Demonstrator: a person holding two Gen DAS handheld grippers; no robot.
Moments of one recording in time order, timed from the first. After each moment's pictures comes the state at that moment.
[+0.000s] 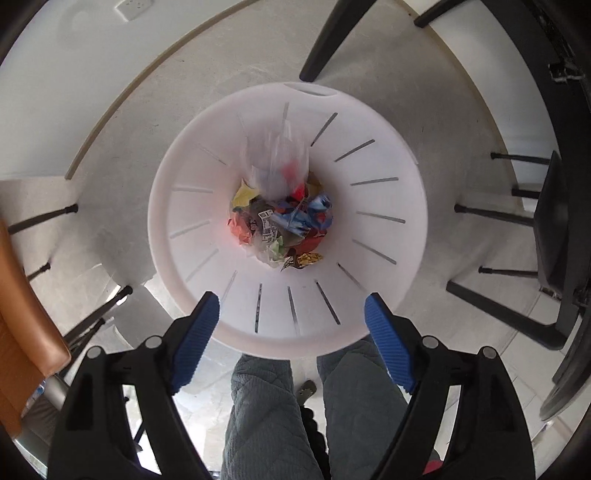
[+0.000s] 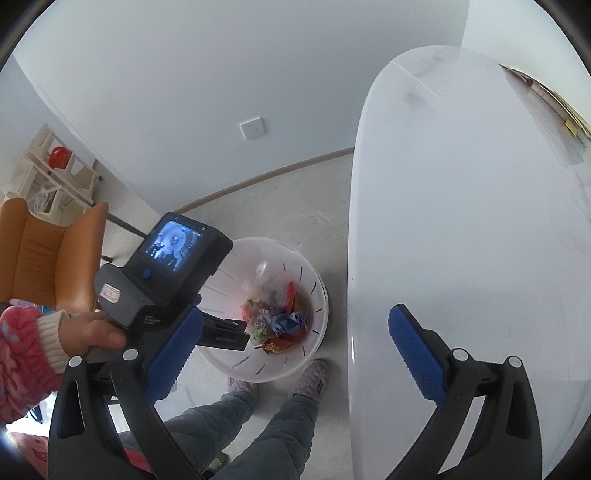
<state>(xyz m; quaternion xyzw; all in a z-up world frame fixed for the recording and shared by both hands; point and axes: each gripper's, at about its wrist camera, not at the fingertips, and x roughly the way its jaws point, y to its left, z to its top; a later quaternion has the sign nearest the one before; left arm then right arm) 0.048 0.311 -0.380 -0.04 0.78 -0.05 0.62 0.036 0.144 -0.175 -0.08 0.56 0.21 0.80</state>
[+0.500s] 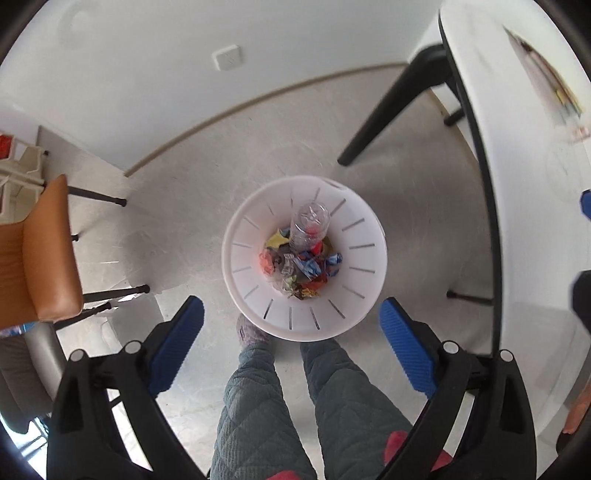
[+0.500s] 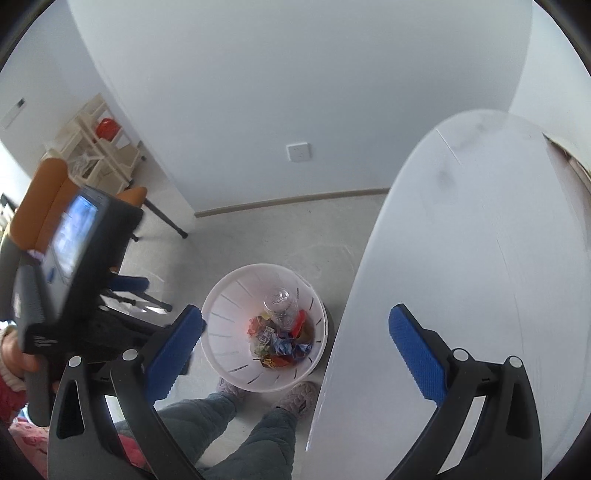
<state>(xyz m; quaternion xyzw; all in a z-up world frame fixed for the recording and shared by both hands) 0.016 0.326 -0.217 -0.10 0.67 0.09 0.73 0.055 0.143 -0.122 -0.13 0.51 0.32 0.79</state>
